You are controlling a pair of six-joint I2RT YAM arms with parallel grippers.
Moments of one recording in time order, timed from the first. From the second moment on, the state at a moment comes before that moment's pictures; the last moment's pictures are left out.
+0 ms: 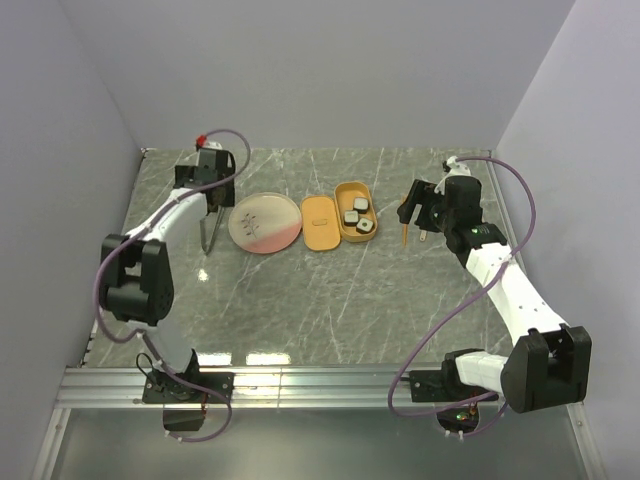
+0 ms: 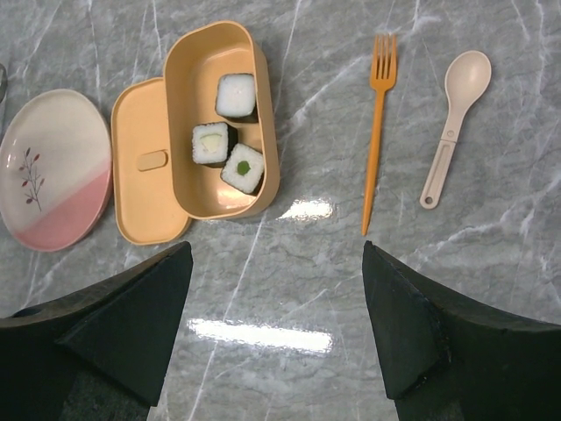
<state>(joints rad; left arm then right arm) -0.18 1.76 1.32 -0.39 -0.53 -0.10 0.15 1.21 0.95 -0.29 -0.07 0.37</state>
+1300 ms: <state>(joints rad) -0.18 1.42 1.34 -0.46 -0.39 -0.30 0.13 1.94 1.37 -0.46 0.06 0.25</state>
